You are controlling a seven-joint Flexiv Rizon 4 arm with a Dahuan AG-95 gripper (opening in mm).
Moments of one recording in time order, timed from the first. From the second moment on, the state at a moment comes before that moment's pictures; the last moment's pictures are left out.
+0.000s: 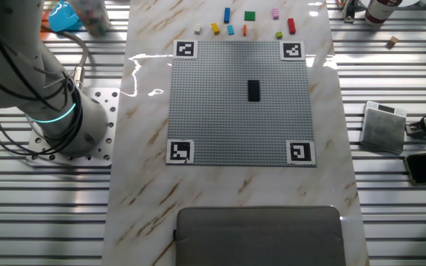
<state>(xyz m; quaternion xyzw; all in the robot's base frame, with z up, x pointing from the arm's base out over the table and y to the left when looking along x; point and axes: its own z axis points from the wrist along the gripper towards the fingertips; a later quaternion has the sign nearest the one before) 0.438 0.379 0.088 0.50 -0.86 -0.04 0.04</state>
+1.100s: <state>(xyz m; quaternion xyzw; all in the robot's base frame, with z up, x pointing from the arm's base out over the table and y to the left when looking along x) 0.421 0.398 0.077 0.56 -0.83 -0.04 0.03</state>
